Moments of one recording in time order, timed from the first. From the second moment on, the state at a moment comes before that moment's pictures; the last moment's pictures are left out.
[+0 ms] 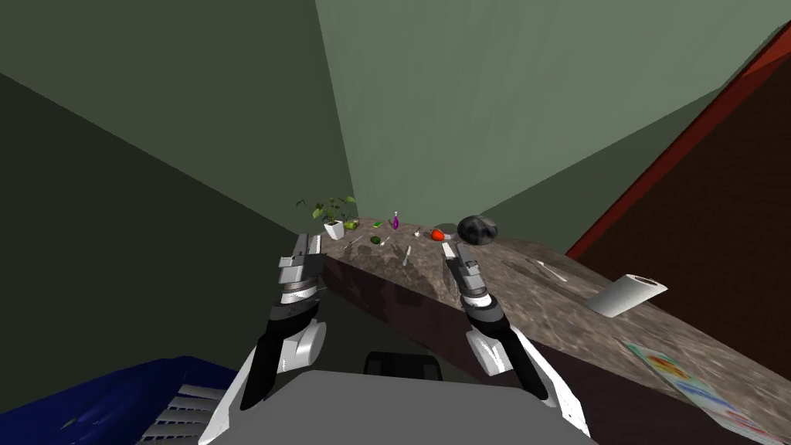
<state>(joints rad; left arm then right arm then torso) 0.47 0.02 0.07 -2.31 -0.01 -0.59 0.07 0.33 -0.31 0.20 -2.10 0.02 -0.72 0.08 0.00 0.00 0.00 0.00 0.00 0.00</state>
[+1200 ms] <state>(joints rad) 0.47 0.02 0.07 -2.31 -0.01 -0.59 0.07 0.17 -0.62 0.33 -1.90 0.19 -0.87 0.24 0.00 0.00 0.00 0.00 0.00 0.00</state>
